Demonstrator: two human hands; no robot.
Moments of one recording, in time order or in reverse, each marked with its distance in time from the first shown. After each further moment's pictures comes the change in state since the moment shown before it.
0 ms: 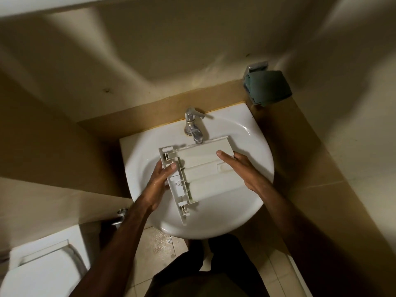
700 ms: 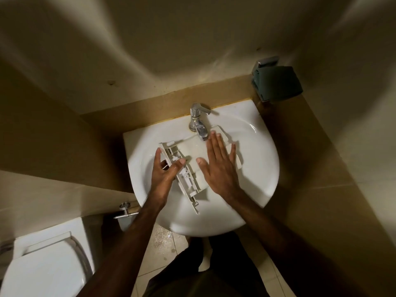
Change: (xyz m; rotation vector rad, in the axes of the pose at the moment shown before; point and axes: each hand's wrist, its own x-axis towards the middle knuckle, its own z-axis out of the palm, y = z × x) left_hand 0.010 -0.013 0.014 0.048 0.250 0.148; right_hand 0.032 0.044 0.069 -1.213 0.392 -0.638
